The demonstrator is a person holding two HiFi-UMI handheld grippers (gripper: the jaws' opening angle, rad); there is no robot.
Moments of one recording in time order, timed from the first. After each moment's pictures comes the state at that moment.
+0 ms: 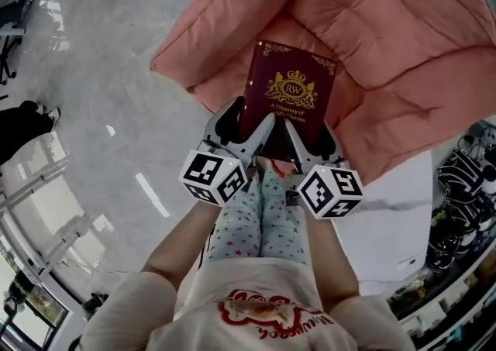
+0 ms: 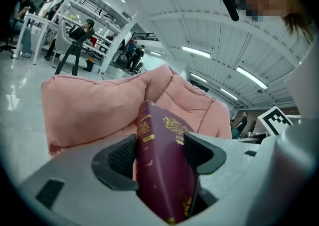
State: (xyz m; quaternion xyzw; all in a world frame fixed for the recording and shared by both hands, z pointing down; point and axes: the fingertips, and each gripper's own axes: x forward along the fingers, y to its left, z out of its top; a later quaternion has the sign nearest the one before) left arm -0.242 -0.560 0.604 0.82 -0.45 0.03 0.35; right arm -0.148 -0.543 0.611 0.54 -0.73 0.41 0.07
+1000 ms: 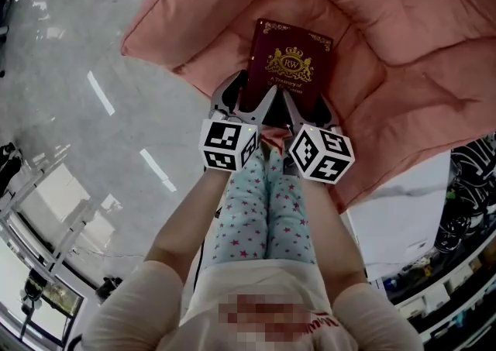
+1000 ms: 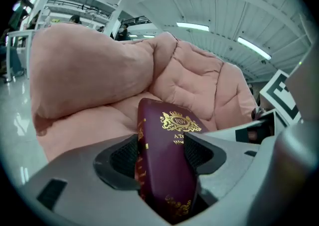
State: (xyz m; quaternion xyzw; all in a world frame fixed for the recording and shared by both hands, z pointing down) left arm -0.229 -0.567 0.743 0.82 -0.45 0.16 0.32; right arm -0.138 -0.544 0.750 0.58 -0.67 0.44 0.16
